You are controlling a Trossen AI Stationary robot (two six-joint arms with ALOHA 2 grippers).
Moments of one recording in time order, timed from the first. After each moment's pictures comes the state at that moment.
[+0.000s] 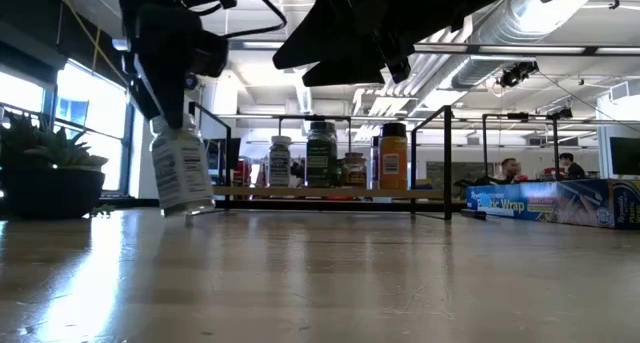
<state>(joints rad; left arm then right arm) 0.02 1.35 0.95 -0.86 0.04 -0.58 0.39 1.84 1.06 0.31 0.70 0.25</state>
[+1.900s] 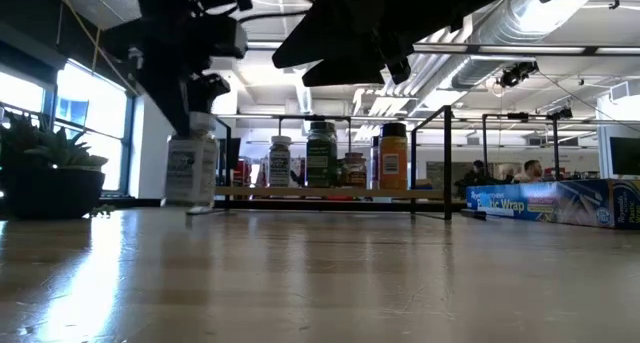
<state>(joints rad) 0.04 1.42 1.01 -0.84 0.00 0.16 0.39 1.84 1.07 0.31 0.70 0.27</state>
